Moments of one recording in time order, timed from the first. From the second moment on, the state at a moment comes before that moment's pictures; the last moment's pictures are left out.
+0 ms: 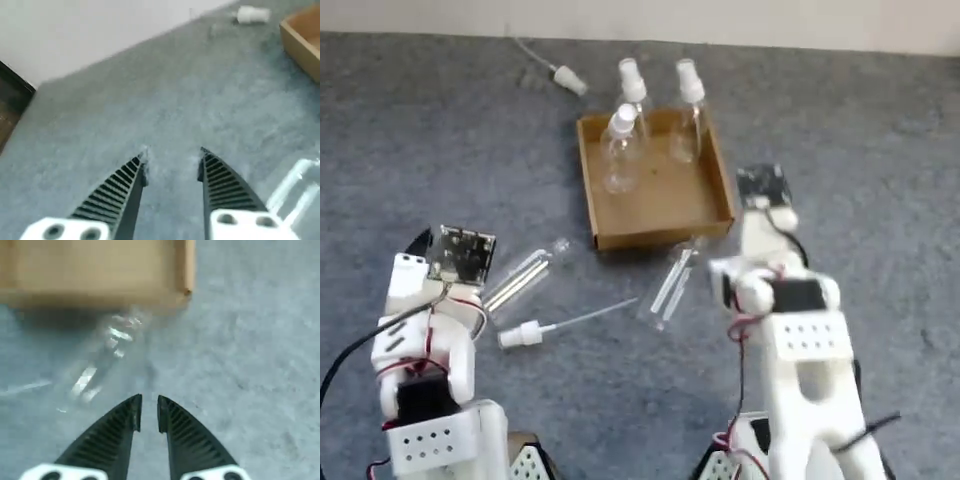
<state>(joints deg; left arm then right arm) -20.0 -89.5 80.7 40.8 -24.7 -10.9 -42.1 47.0 61.1 4.6</state>
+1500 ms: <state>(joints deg) -2.5 -34.8 41.6 81.5 -37.6 -9.2 -13.4 43.2 63.2 -2.6</state>
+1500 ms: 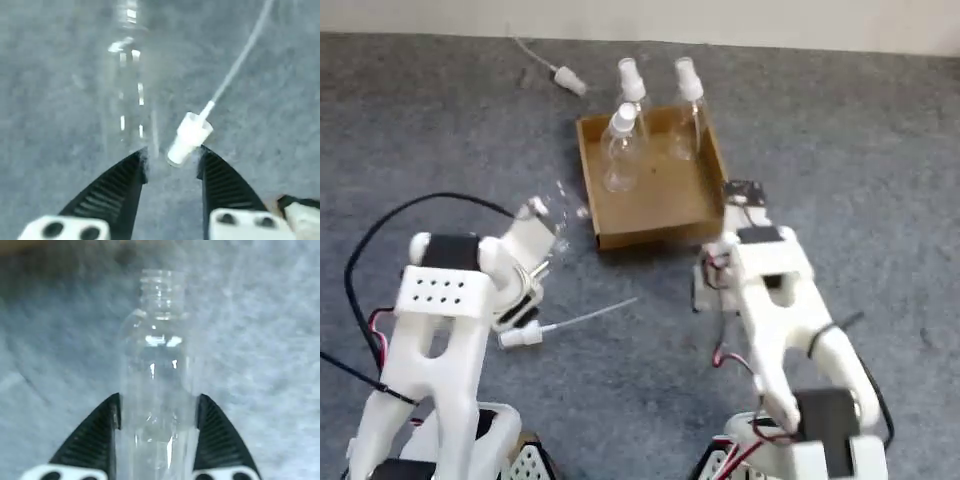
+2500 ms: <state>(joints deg) -2.4 -34.8 62.0 60.9 -48.6 15.5 -19.3 49.4 66.9 28.4</state>
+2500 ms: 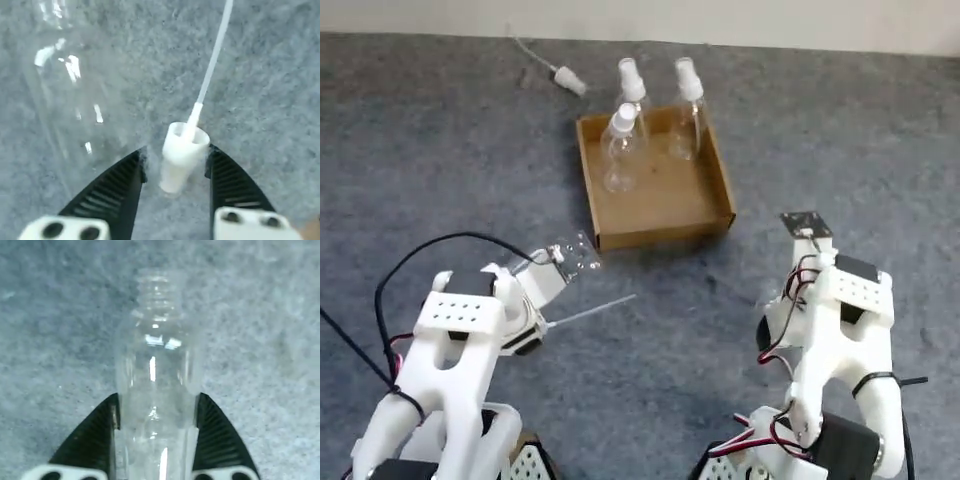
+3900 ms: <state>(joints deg) 1.5 -34.8 44.6 86.8 -16.9 15.6 -19.3 49.4 66.9 28.4</state>
